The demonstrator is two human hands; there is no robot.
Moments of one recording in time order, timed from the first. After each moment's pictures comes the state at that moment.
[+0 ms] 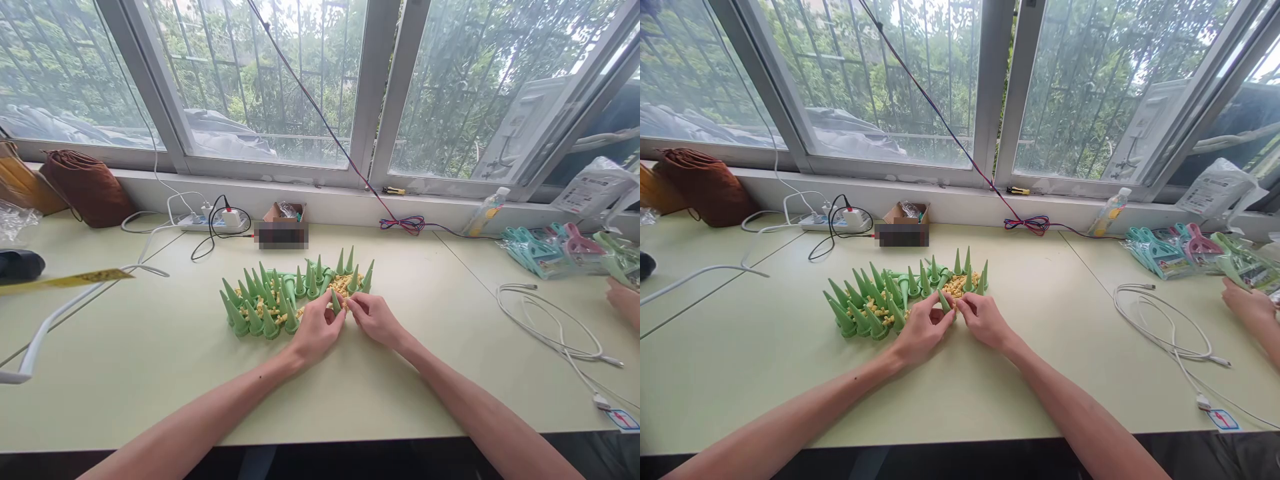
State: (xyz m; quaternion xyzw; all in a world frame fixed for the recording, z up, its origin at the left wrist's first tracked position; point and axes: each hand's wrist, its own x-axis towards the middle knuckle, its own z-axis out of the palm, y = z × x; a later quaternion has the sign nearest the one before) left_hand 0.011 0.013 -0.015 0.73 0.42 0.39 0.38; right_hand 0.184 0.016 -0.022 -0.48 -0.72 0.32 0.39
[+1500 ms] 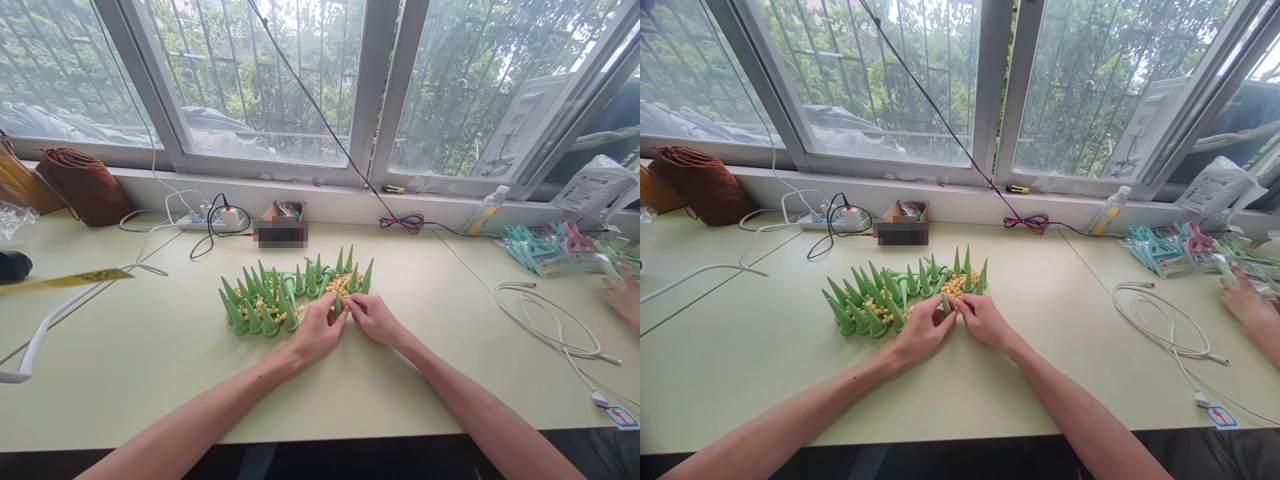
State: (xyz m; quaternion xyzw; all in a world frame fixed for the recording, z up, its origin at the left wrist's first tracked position) left_hand 0.010 0.015 -0.017 0.78 0.41 0.36 0.31; right_hand 0.185 0.016 -0.024 -0.47 -0.73 0.33 0.37
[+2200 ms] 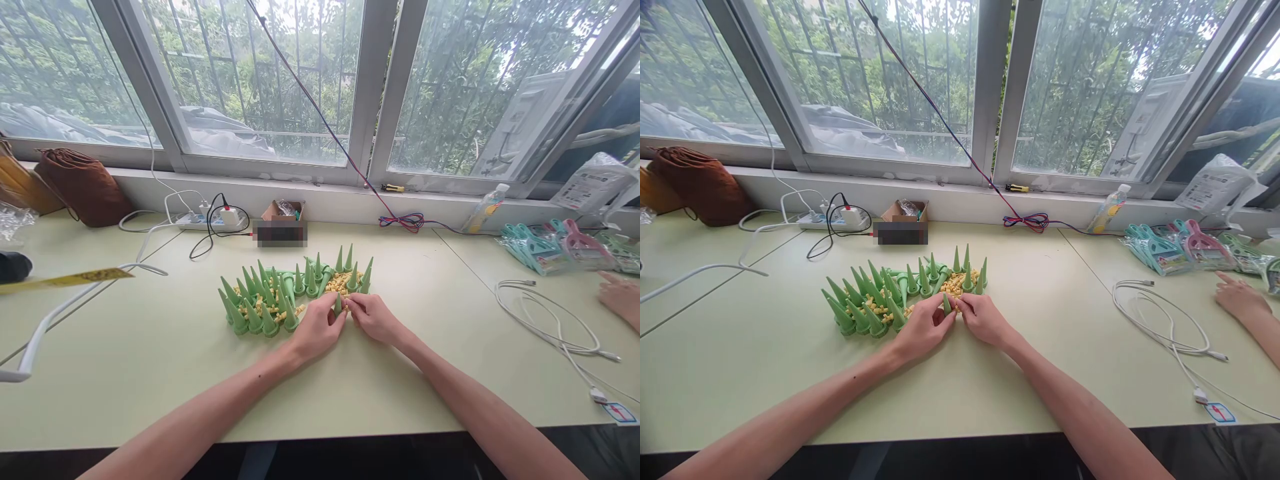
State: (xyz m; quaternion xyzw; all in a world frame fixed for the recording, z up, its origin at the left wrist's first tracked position) left_hand 0.009 0.017 -0.019 0.79 0.40 0.35 0.30; right_hand 0.186 0.017 -0.025 -0.47 -0.74 0.33 0.36
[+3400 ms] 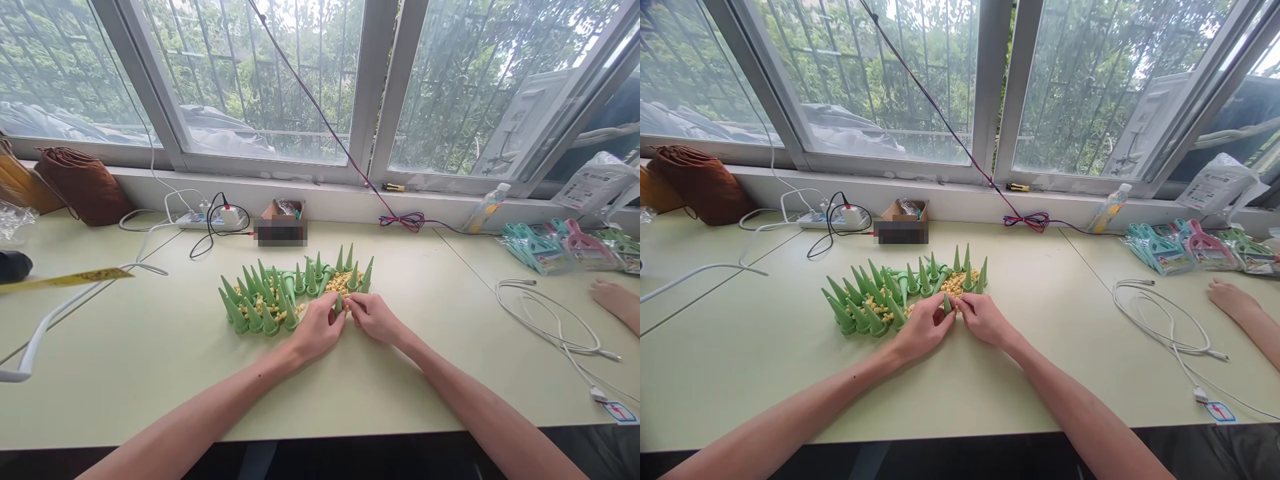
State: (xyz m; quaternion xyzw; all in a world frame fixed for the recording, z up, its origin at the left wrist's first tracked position) left_hand 0.009 0.017 -0.019 0.79 0.40 0.34 0.30; right_hand 0.187 0.016 -0.024 -0.47 -0.74 0.33 0.35
